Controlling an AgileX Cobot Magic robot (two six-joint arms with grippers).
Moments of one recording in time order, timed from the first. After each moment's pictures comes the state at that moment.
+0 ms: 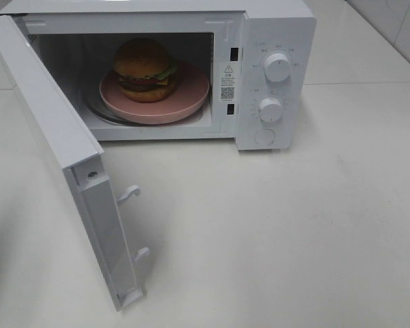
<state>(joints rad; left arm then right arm) -0.03 0.65 -0.17 -0.02 -0.32 0.08 0.14 0.00 -0.51 -0.16 1.02 0.13</state>
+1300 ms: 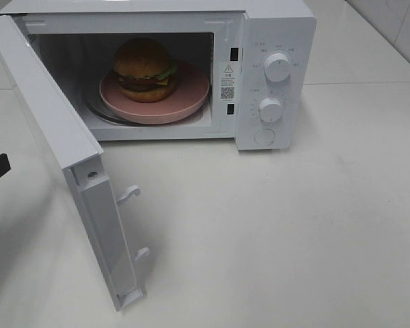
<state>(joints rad) -0.03 1.65 -0.24 0.28 -1.13 -0.13 0.14 0.00 -0.51 -0.16 1.02 0.13</state>
